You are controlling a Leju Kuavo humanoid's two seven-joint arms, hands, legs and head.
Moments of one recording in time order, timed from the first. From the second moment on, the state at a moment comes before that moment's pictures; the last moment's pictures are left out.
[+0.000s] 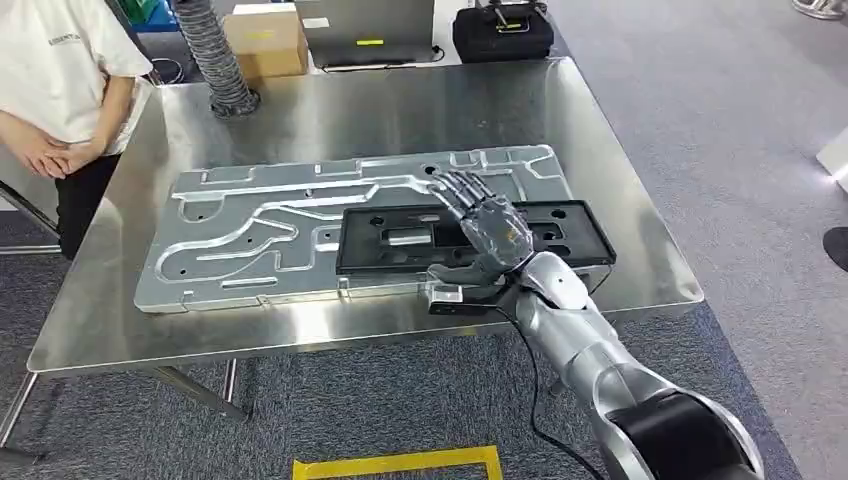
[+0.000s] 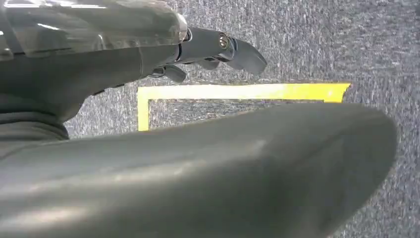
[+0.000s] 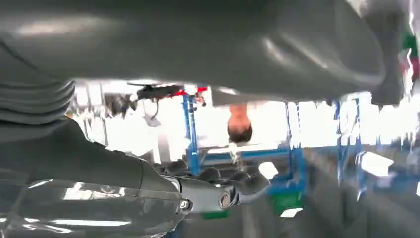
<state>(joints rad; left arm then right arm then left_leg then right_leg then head) -0.11 -0.07 1.19 -0.22 -0.93 0.02 -0.38 -0.82 0.06 0.31 -0.50 0.94 -0.60 -0.66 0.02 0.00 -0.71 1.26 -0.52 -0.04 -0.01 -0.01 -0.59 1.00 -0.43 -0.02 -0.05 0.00</state>
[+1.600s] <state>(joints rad) -0.07 -0.08 1.29 -0.22 -0.85 -0.07 -0.44 0.16 0.07 -0.82 -1.19 0.49 -0.51 -0.67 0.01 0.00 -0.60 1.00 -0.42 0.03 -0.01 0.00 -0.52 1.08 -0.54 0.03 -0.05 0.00</state>
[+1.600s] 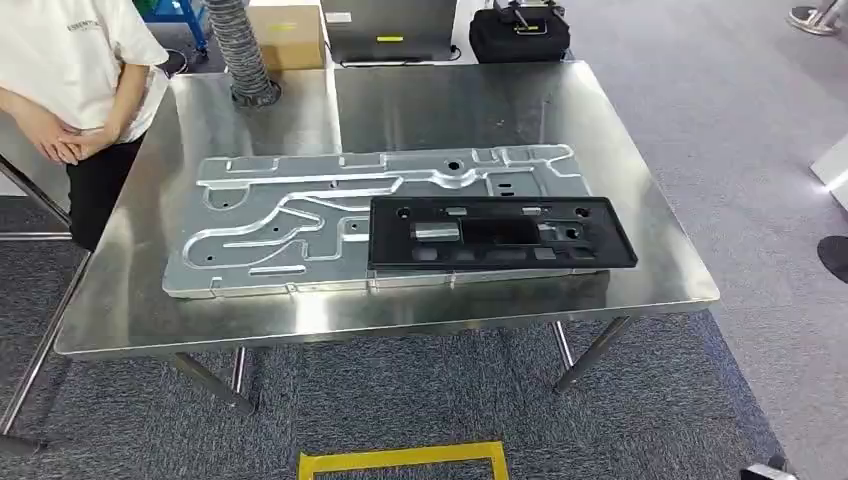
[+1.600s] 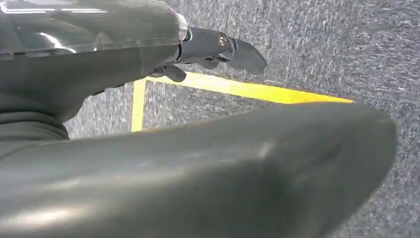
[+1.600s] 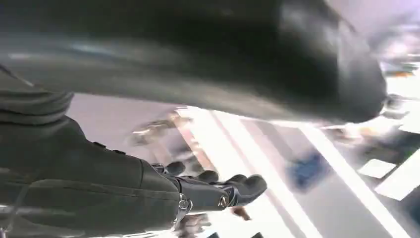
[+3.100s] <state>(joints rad) -0.08 -0.10 1.27 -0.22 -0.93 -0.08 -0.45 -0.03 0.05 -0.87 -0.22 0.95 -0.31 -0.30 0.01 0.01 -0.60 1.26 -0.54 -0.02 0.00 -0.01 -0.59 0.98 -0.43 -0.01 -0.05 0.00</state>
